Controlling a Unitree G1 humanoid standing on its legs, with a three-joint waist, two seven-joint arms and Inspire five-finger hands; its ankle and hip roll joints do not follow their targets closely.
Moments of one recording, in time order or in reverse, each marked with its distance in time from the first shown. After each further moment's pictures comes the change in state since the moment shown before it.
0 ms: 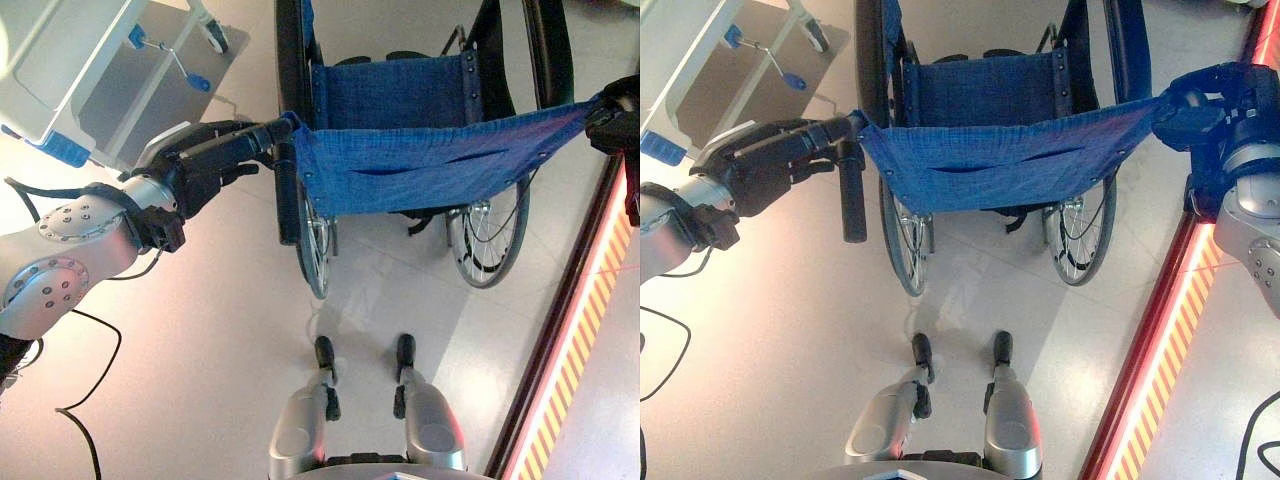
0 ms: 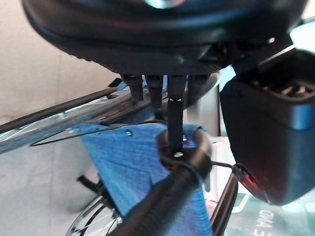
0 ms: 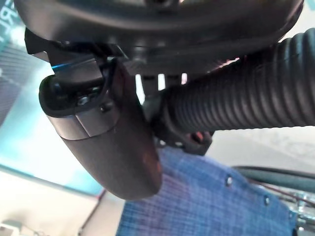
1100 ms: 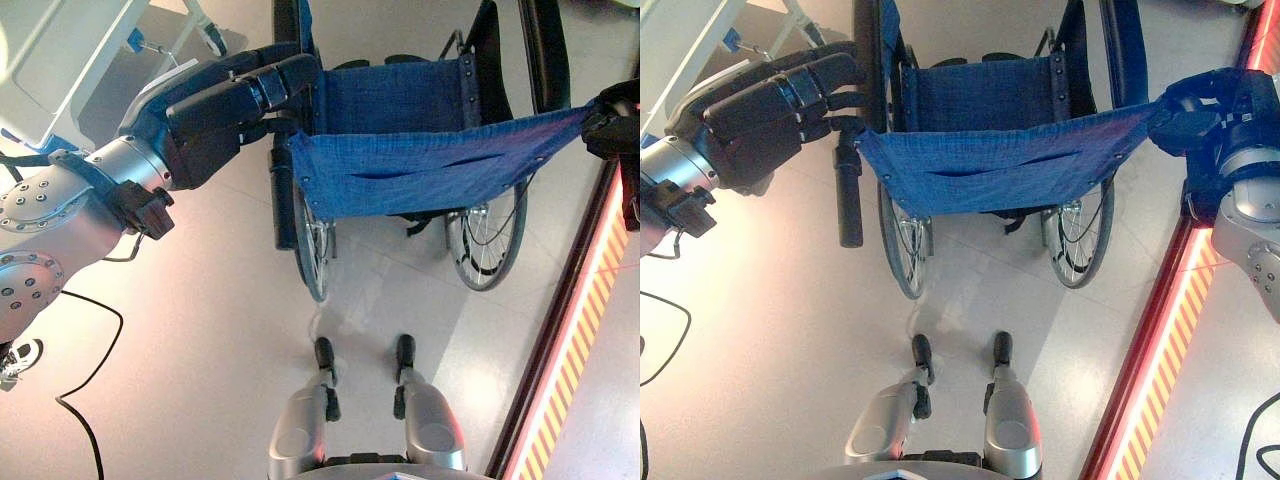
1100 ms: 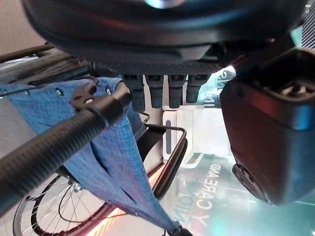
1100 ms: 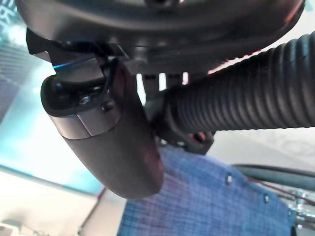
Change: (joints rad) left arm 0.002 -0.002 0.143 -0.098 -0.047 -0.010 -0.118; right arm 0.030 0.001 -0.019 -0.043 0.005 0.016 -0.007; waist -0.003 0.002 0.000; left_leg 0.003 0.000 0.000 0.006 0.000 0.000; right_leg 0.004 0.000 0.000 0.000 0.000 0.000
